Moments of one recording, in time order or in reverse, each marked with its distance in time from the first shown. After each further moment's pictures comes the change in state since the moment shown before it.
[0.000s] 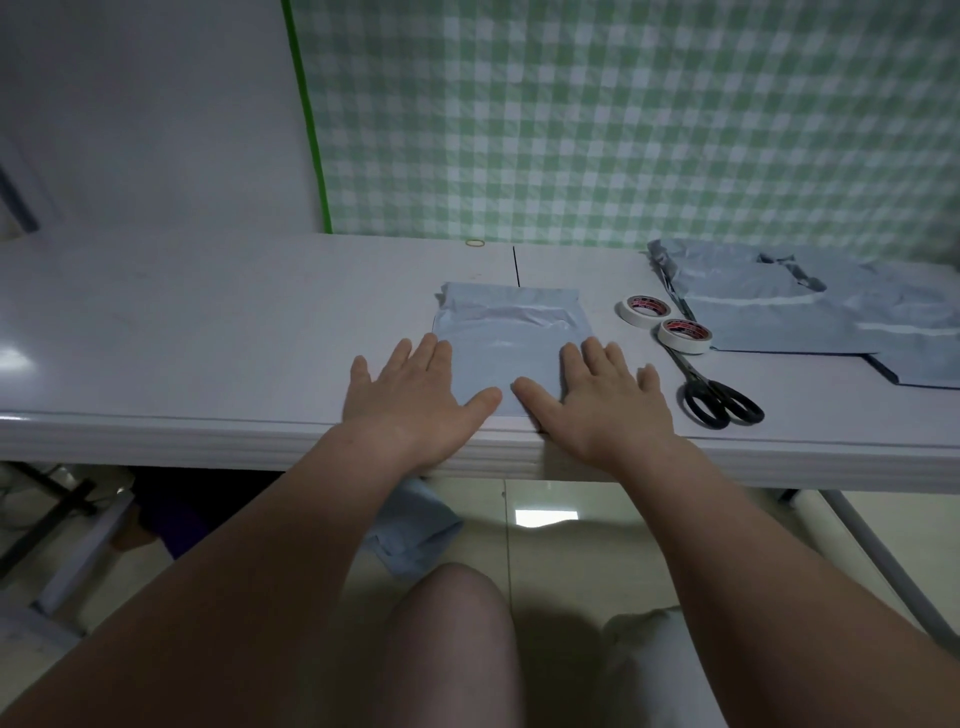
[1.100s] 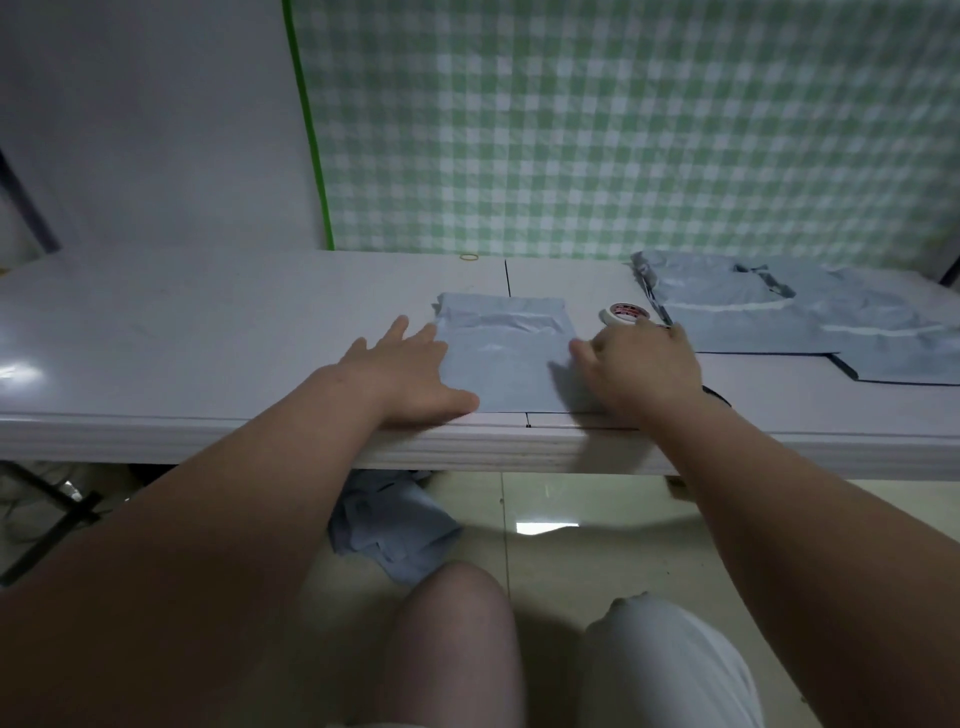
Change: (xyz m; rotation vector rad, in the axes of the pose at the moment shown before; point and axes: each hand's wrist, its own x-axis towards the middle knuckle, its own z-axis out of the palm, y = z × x) left_hand 0.009 -0.012 -0.034 0.049 -0.093 0.133; right_hand 0.012 0.034 -0.034 -0.149 0.256 0.012
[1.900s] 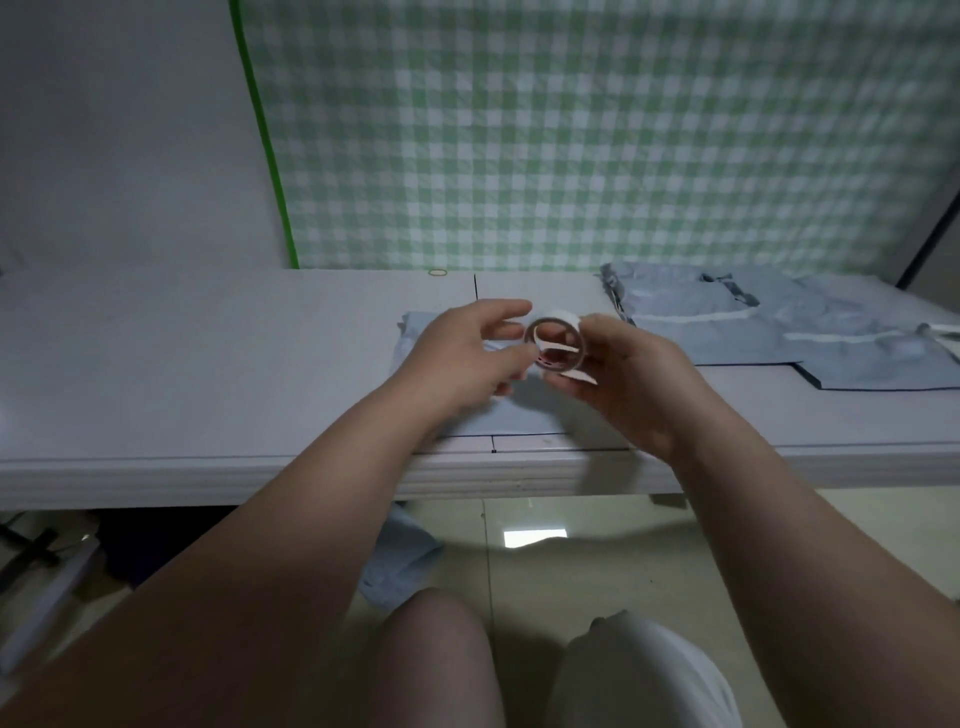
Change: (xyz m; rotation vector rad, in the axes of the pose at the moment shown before) left_hand -0.007 0.081 -0.025 -1.116 0.269 0.216; right_hand -0.024 0.014 -0.033 1.927 -0.287 0.123
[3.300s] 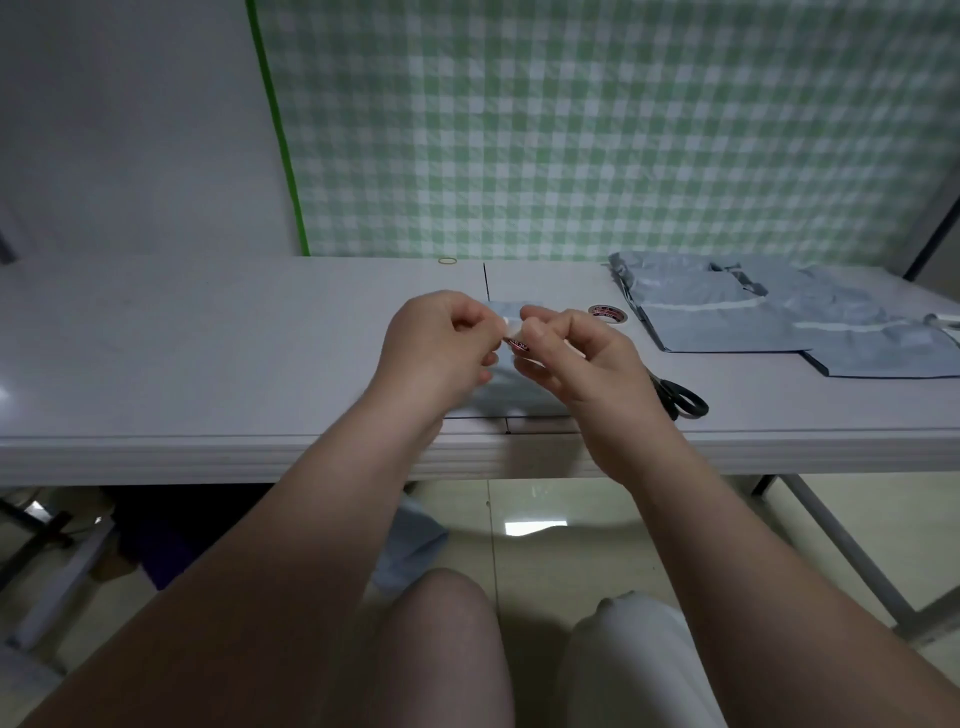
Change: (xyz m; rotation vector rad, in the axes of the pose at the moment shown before) left_hand -0.029 0.004 -0.014 -0.059 0.272 -0.086; right_hand -0.017 0.032 0.038 -0.275 0.050 -0.287
